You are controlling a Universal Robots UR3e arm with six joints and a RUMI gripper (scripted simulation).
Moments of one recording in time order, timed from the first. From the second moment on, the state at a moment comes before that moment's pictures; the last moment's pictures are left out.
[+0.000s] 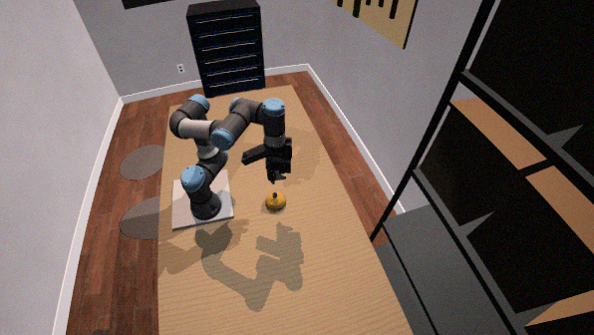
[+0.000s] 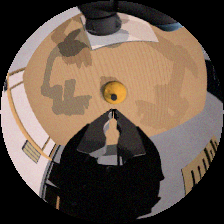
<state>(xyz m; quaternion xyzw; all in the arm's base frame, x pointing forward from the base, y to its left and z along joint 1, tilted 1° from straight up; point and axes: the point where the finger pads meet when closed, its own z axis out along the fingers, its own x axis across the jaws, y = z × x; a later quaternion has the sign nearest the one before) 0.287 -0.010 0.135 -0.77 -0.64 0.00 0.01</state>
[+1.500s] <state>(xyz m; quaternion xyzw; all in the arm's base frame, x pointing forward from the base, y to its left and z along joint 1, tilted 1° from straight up) 0.286 -0.011 0.105 -0.77 -0.64 0.00 0.01</state>
